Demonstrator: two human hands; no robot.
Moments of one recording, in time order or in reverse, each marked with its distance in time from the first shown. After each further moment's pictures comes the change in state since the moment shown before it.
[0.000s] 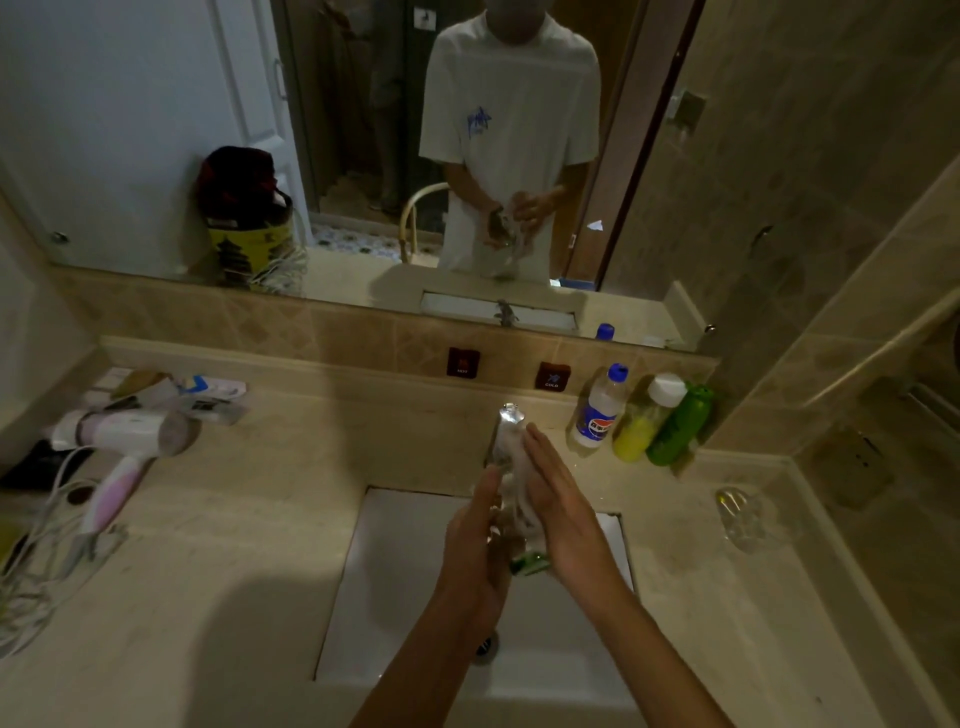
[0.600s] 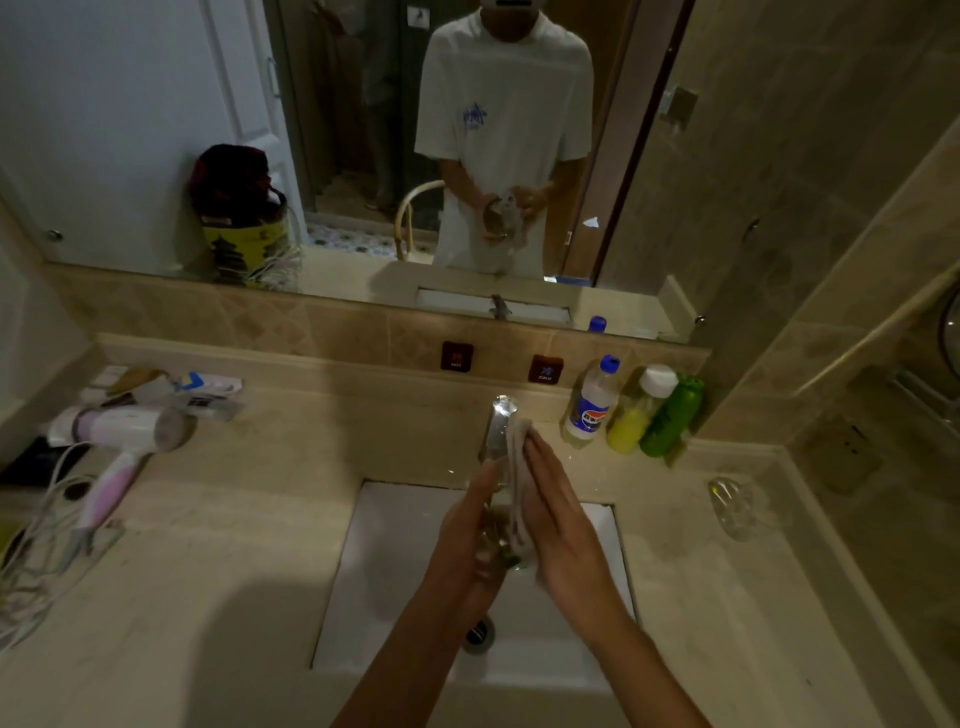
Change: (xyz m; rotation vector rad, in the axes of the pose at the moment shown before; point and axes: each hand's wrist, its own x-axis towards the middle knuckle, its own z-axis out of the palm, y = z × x) left_hand 0.005 -0.008 -0.011 0.026 -0.134 -0.052; right_hand -0.033 0.001 -0.002 -0.092 0.033 -0.090
